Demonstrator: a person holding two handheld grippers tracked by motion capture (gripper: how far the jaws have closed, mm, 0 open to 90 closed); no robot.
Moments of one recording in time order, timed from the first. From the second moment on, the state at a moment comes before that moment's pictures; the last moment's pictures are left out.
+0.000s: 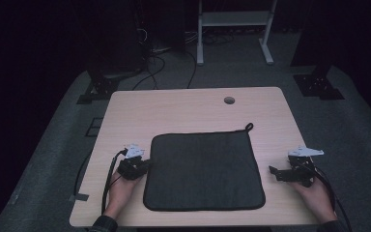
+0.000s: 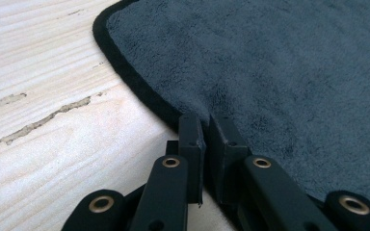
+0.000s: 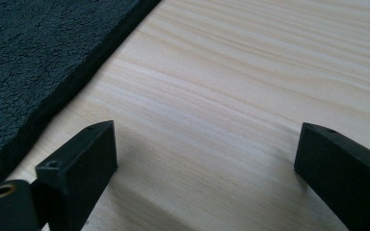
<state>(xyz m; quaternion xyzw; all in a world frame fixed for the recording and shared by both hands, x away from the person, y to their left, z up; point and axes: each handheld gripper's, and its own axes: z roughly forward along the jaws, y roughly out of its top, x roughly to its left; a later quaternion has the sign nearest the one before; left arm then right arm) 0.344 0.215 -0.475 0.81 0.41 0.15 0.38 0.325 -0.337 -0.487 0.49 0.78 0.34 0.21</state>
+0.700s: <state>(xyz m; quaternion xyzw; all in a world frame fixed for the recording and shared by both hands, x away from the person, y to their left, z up) 0.351 0.187 -0.449 0.79 0.38 0.11 0.47 0.325 -0.337 -0.487 0.49 0.78 0.34 0.21</state>
